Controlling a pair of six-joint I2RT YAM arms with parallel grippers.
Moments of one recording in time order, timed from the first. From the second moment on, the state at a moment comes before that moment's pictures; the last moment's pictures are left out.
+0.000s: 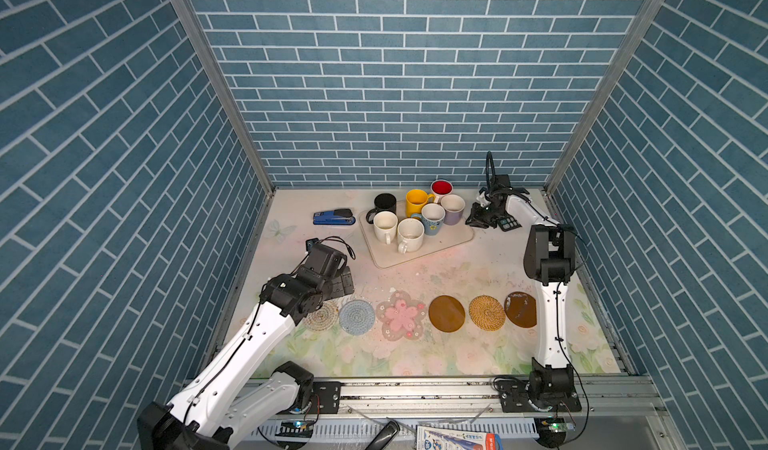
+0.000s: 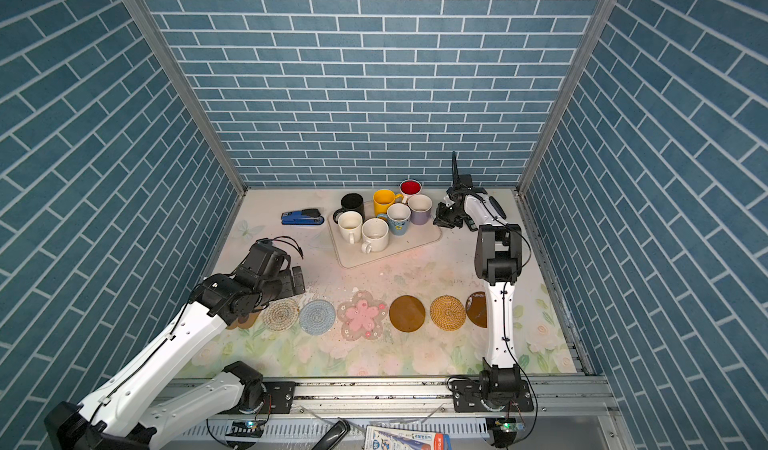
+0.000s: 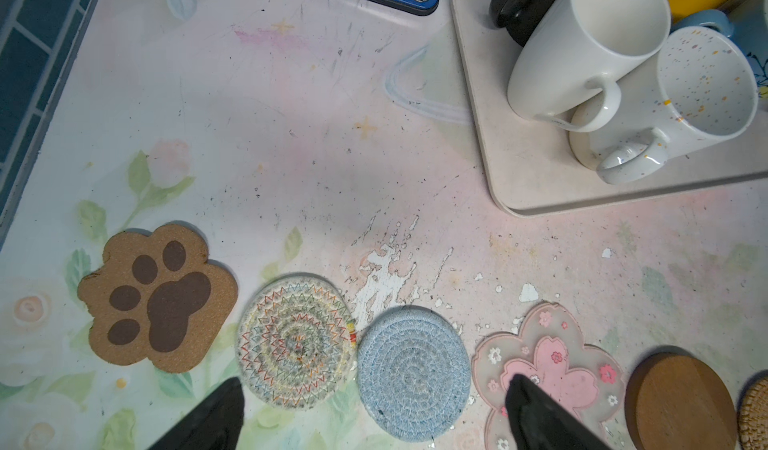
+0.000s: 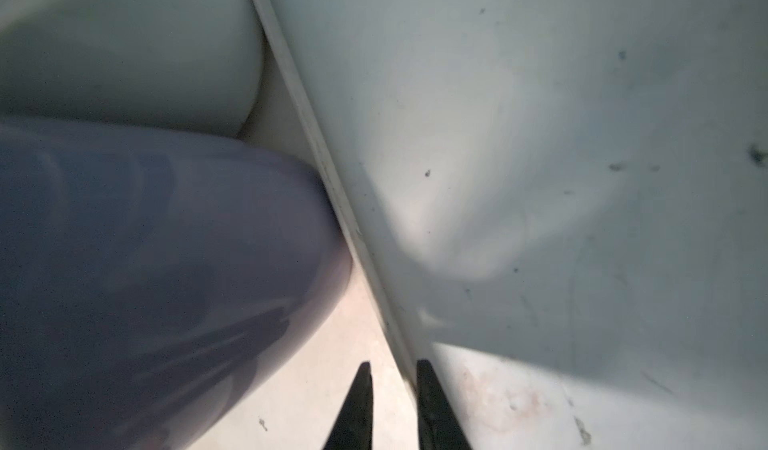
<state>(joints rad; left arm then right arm) -0.48 0.97 0.91 -0.95 -0.27 -0.64 0.13 2.44 2.09 -0.84 -0.43 0.26</state>
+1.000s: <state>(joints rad) -0.47 0.85 0.86 -0.99 -0.22 -0.66 0.15 2.14 1.53 -0.55 -0.32 0.18</state>
